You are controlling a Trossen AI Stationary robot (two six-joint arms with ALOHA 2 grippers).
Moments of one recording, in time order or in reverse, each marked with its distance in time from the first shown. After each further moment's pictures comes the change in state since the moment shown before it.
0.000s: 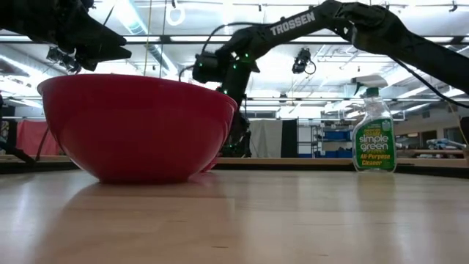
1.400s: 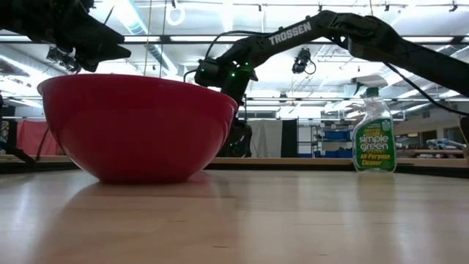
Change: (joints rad) left arm 0.000 0.001 -0.001 0.001 0.047 -0.030; right arm -0.057 0.047 0.059 0.074 0.008 0.225
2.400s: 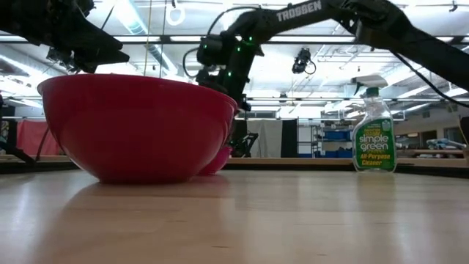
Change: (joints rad) left arm 0.000 -0.001 0.000 -0.042 0.000 0.019; right arm 0.043 -0.104 0.000 -0.147 0.017 -0.273
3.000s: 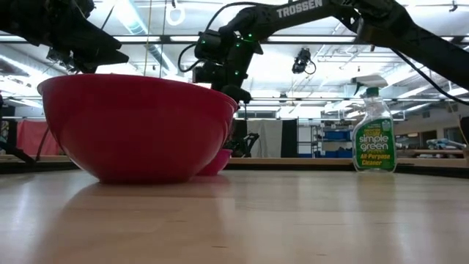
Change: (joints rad) left arm 0.000 0.000 0.000 -0.005 0.024 -0.037; right arm 0.025 -0.011 -0.008 0.023 -0.060 -0.798
